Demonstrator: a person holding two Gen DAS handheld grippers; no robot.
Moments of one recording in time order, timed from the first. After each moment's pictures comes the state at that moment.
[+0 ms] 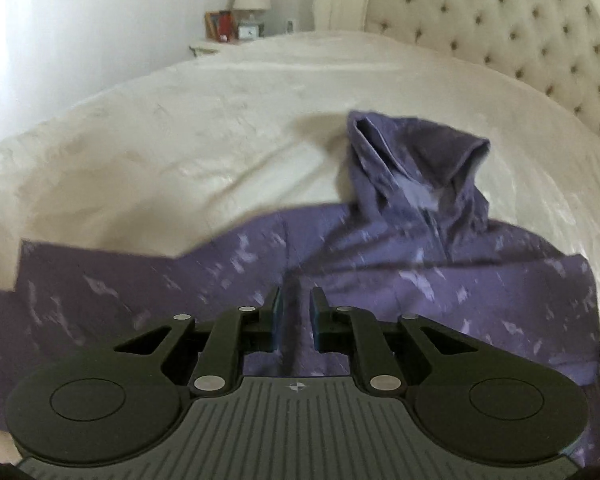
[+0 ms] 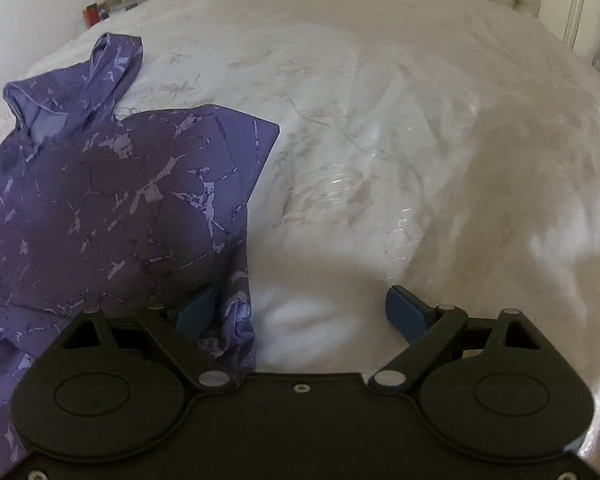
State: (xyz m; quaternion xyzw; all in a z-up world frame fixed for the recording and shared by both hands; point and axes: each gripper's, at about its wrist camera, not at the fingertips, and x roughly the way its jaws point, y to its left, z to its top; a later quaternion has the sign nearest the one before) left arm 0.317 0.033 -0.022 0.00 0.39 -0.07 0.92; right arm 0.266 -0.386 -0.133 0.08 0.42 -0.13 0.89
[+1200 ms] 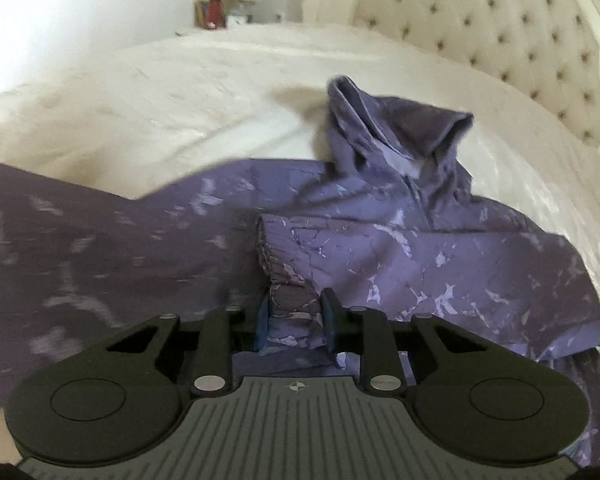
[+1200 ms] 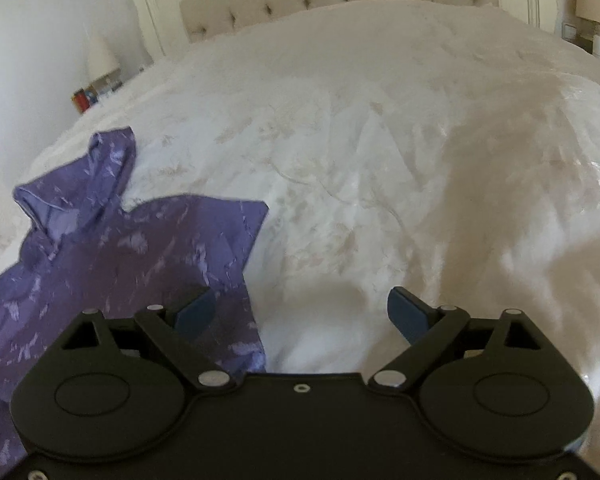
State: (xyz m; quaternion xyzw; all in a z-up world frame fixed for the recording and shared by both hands) left arm 0.296 0.034 -0.067 -0.04 0.38 -0.09 0.92; right arm 0.252 -0.408 -0.109 0.18 0.34 -0.13 0.92
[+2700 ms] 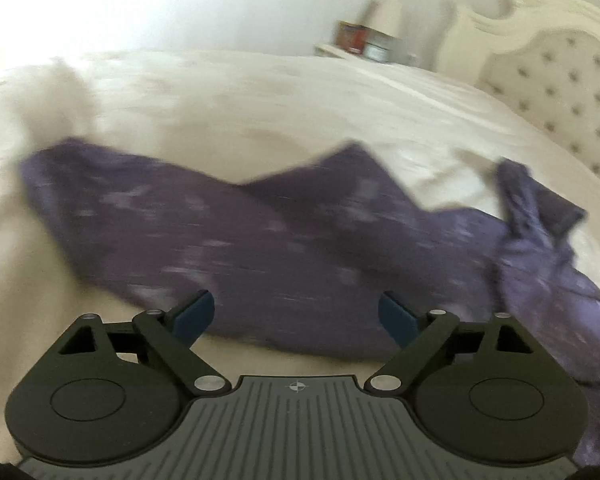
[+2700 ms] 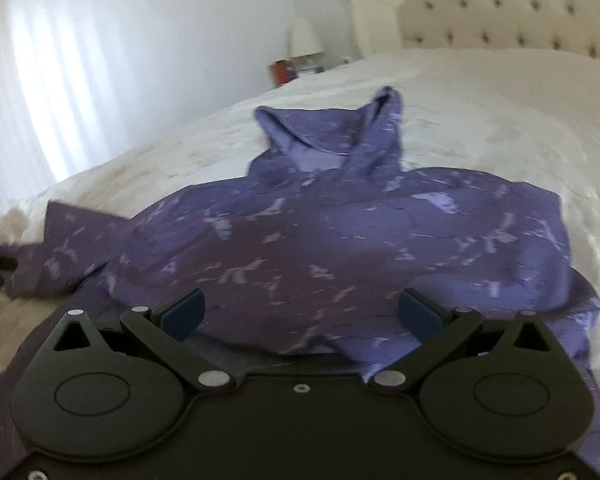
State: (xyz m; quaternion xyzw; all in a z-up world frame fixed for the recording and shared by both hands) left arm 0.234 0.249 -0.052 -0.13 0.36 0.05 0.92; right arm 0.246 -0.246 -0.112 0.09 0.28 0.13 0.95
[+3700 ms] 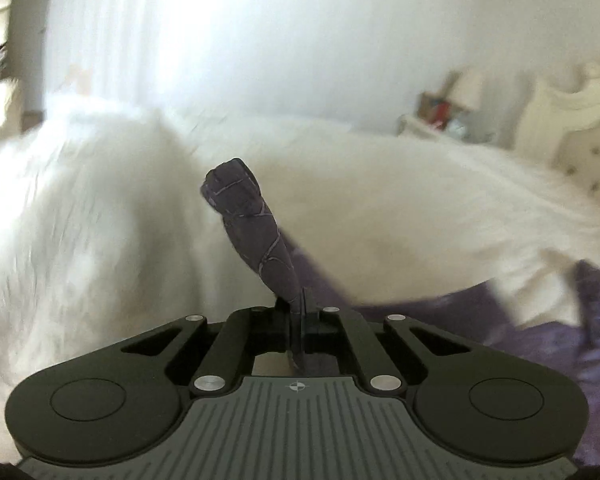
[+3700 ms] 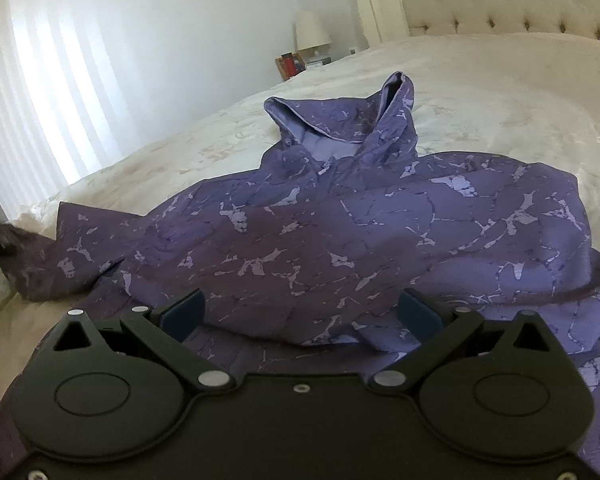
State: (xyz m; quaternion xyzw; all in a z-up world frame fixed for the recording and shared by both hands) left arm 0.243 0.298 -0.011 -0.14 0.27 0.15 0.94; right arm 0.247 -0.244 -0.116 0.12 0.29 0.14 0.94
